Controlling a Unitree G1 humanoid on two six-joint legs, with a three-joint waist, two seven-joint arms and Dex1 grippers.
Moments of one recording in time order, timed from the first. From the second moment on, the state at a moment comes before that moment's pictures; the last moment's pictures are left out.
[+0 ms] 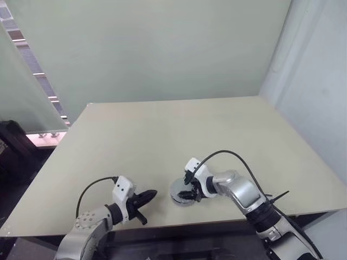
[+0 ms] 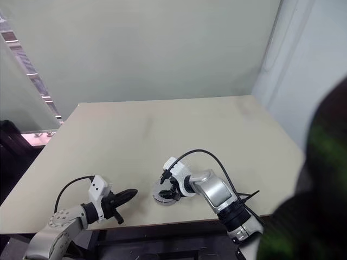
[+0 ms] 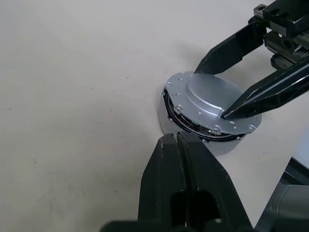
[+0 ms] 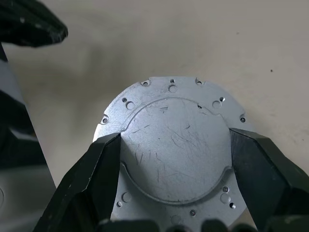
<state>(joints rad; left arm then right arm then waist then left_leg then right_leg) 0.17 0.50 0.05 -0.23 -0.40 0.42 -0.74 -0.50 -0.18 0.47 0.06 0.07 0.89 0.72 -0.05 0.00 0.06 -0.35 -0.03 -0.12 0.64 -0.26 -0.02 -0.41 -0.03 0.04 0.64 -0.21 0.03</state>
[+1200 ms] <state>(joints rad) 0.15 0.49 0.00 -0.23 -0.38 0.43 -0.73 -0.55 -0.16 0.60 0.01 0.01 1.05 0.57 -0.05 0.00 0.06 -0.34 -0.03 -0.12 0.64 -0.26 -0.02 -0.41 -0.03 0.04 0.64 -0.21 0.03</state>
